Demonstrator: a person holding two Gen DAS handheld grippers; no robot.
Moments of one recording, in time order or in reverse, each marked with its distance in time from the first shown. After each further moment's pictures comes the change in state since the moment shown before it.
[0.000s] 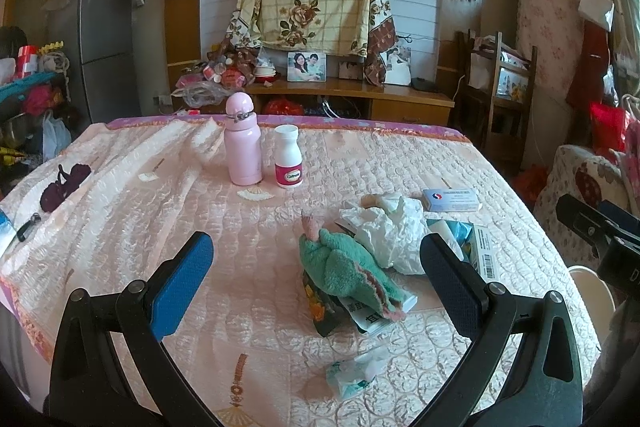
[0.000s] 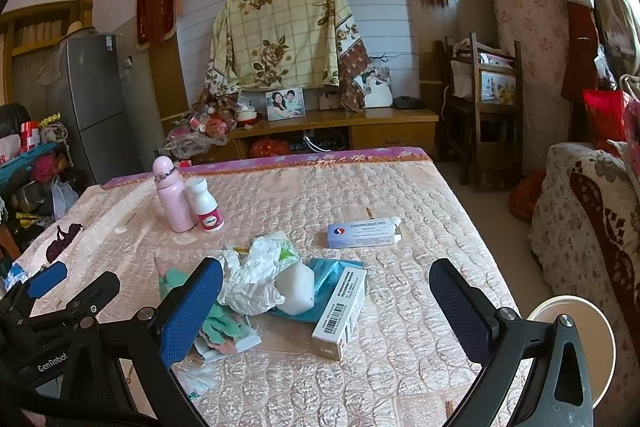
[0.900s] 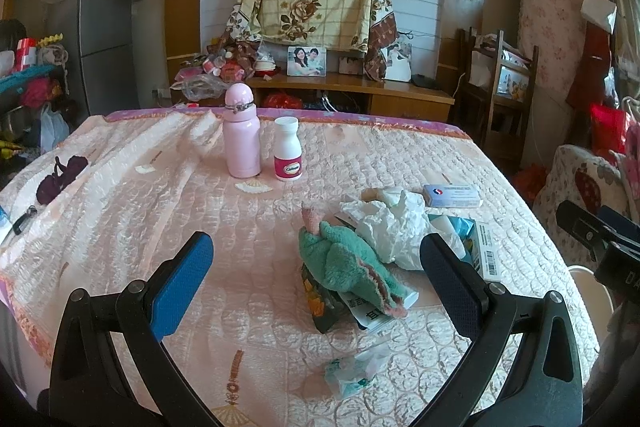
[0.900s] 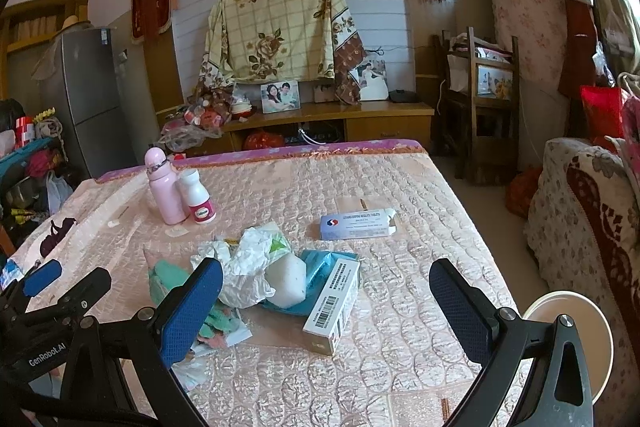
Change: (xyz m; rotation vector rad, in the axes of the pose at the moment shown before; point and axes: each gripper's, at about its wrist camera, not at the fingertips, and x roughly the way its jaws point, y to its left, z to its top) left arm 0.006 -0.005 -0.008 -0.011 0.015 -0.003; right arm 0.010 -0.006 -0.005 0.003 0.026 -0.018
